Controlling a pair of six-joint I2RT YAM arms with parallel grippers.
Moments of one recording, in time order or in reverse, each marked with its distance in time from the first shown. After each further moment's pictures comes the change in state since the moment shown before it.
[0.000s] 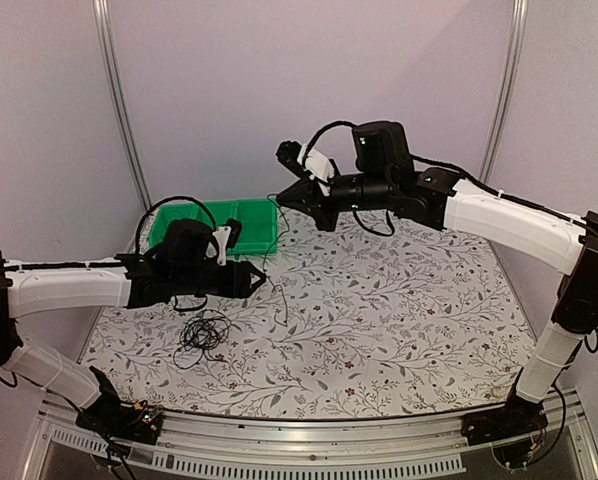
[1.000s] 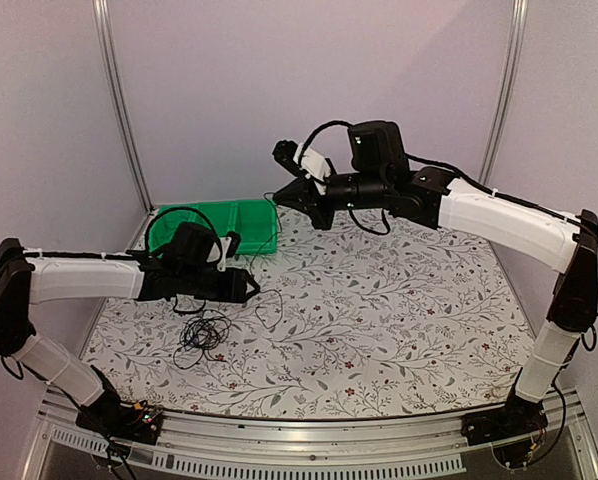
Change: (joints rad) left arm 0.075 0.103 0.015 -0.054 0.091 -0.003; right arm 0.000 0.023 0.028 0.008 -0.001 0.003
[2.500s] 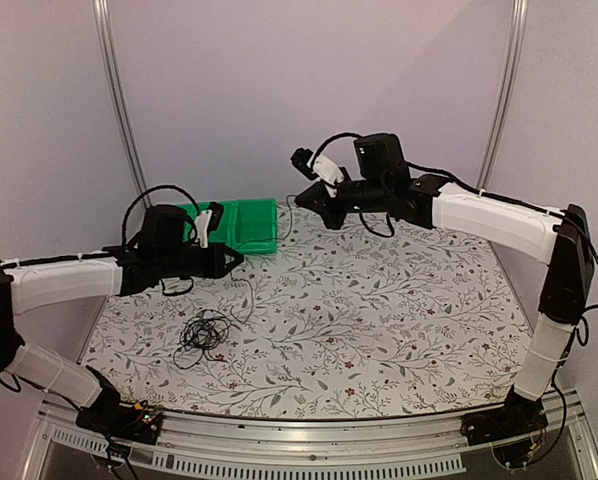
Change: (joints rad) left arm 0.102 -0.086 -0.025 0.148 0.119 0.074; right arm -0.086 0.052 -0.040 0.034 0.083 0.039
